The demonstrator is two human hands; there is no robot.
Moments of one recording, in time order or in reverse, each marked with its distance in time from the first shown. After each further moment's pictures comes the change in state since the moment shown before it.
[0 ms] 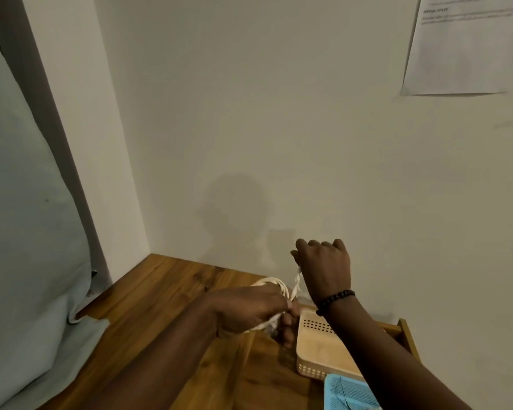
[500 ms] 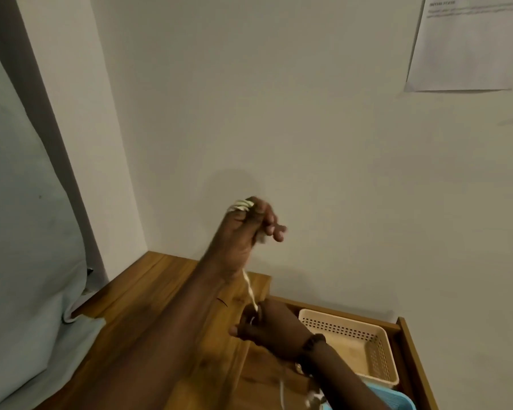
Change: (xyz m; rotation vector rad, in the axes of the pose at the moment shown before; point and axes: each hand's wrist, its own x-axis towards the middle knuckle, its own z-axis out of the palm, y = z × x) left_hand 0.028 0.029 -0.043 -0.209 0.512 0.831; right_hand -0.056 -0.061 -0.008 0.879 -0.809 -0.022
